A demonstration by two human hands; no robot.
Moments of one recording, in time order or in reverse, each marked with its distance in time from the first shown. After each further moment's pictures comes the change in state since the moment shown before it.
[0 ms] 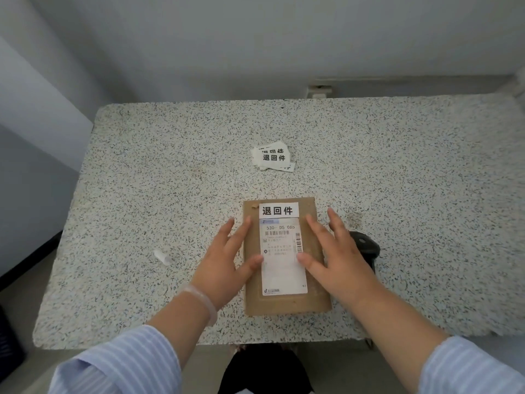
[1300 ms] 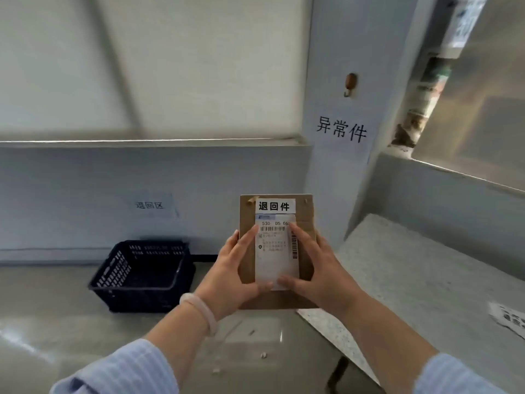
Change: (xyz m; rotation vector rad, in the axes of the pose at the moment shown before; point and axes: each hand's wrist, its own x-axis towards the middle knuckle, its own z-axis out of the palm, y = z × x) left_hand -0.435 -0.195 -0.221 -0.264 0.884 -0.089; right_hand -0.196 -0.435 0.183 0.012 -0.211 -1.002
